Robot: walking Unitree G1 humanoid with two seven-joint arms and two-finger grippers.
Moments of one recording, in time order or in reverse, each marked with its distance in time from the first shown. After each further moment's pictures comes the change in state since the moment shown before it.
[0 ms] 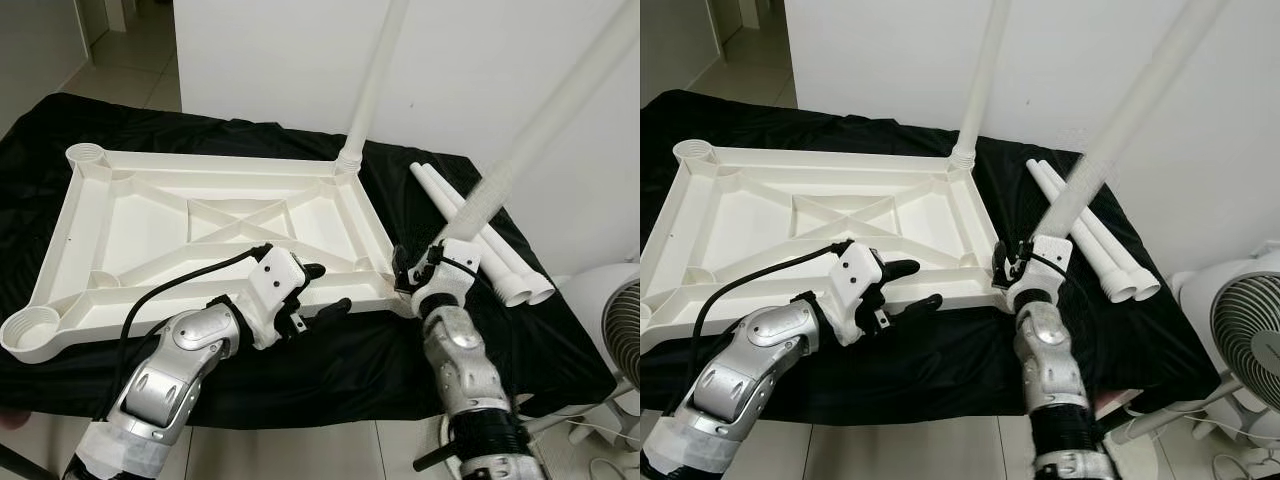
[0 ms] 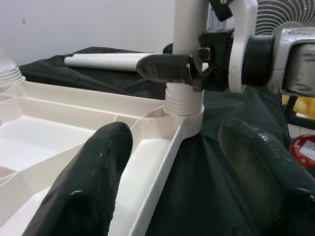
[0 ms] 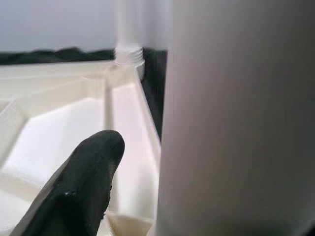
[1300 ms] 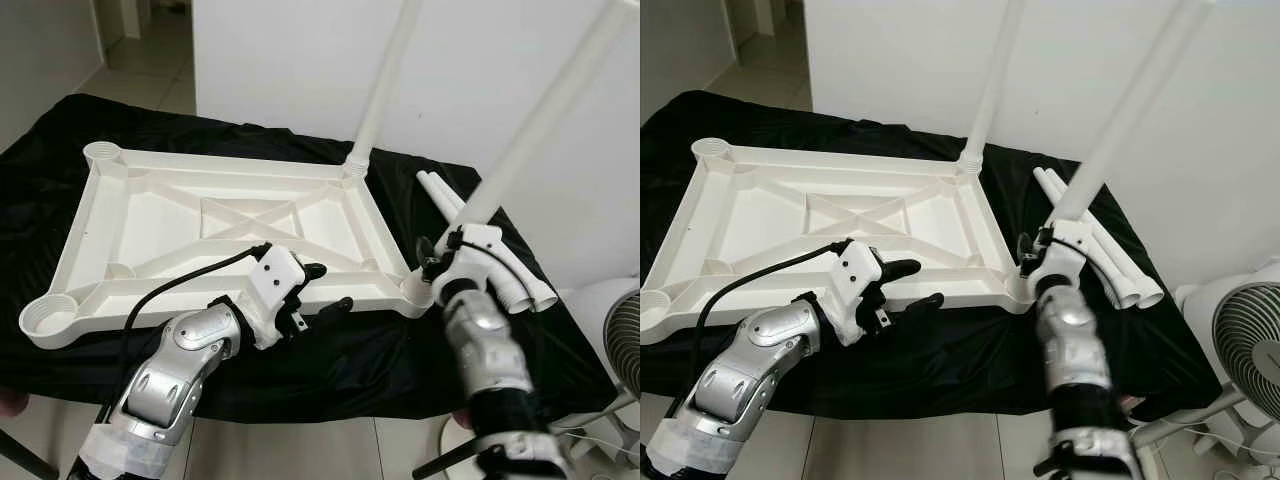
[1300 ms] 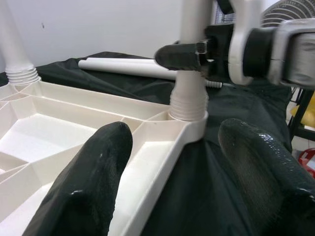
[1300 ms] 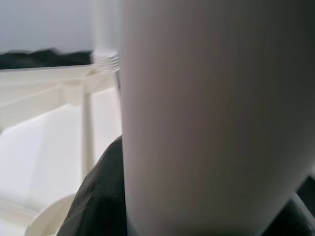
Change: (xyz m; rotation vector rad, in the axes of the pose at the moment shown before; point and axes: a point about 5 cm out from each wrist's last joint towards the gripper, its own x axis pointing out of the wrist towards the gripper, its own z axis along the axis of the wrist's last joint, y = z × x) left arm 0.002 -0.001 0.000 -0.028 -0.009 0.008; right arm 0.003 -0.002 0.005 0.037 0.093 -0.191
